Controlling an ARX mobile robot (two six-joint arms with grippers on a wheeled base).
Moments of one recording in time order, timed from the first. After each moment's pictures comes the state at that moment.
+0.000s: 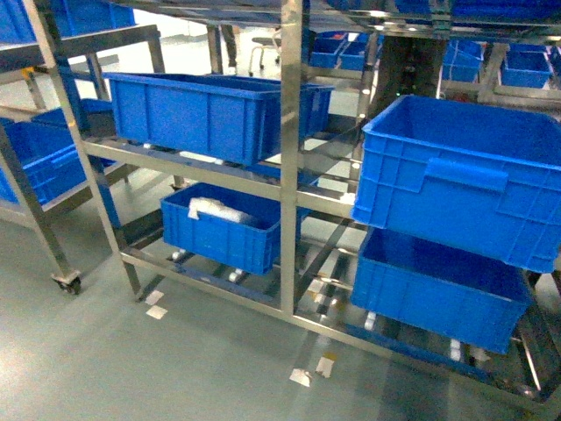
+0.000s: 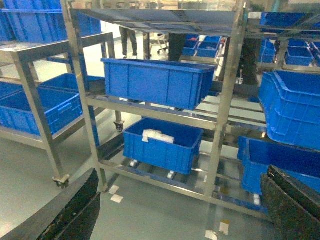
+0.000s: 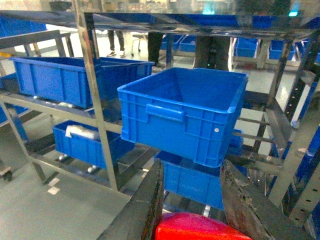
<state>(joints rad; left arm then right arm) 0.00 0.01 0.01 0.00 0.00 0.00 0.00 0.08 0.08 -0.02 0.00 0.01</state>
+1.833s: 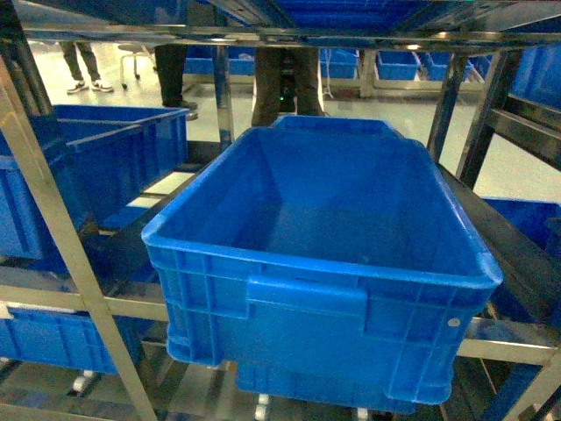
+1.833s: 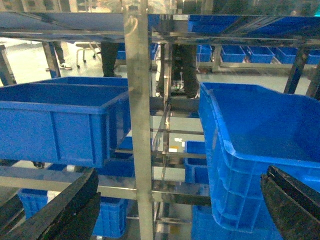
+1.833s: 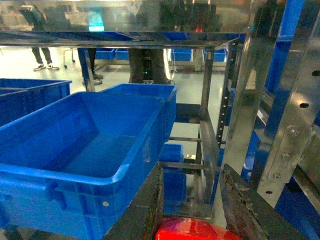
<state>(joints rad) 0.00 0.01 0.01 0.00 0.00 0.00 0.00 0.08 0.08 -0.02 0.00 0.01</state>
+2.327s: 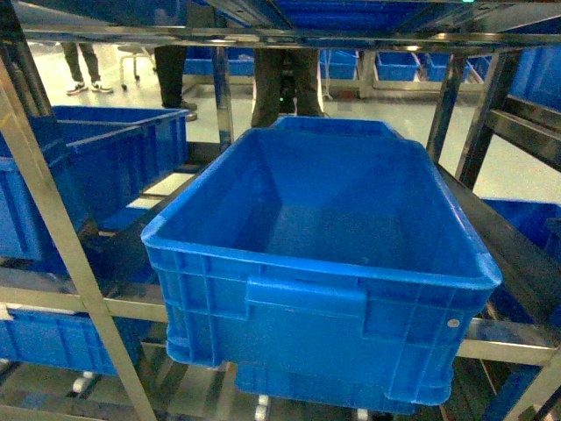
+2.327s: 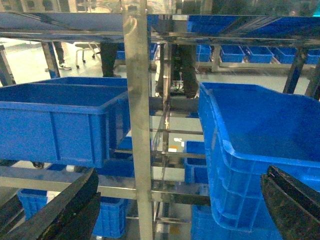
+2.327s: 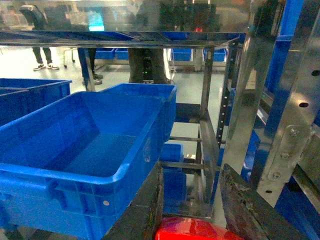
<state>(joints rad) 0.00 0.01 0.01 0.00 0.00 0.00 0.00 0.08 0.08 -0.02 0.00 0.01</state>
